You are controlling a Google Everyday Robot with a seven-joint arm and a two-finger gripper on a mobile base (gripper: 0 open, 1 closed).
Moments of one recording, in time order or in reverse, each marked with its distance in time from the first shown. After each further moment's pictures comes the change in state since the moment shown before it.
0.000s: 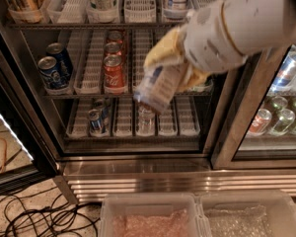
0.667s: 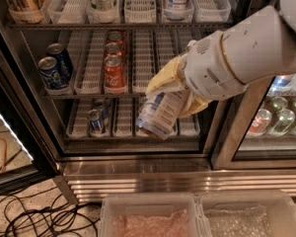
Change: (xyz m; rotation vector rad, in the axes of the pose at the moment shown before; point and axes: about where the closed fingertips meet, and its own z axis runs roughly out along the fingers) arm 0.044 -0.025 0.011 0.028 0.070 0.098
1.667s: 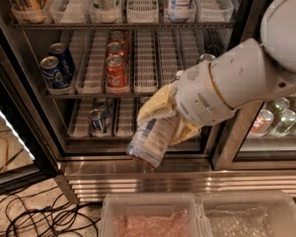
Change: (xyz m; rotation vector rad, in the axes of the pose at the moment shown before) arm 0.043 -0.018 0.029 -0.018 0.156 0.086
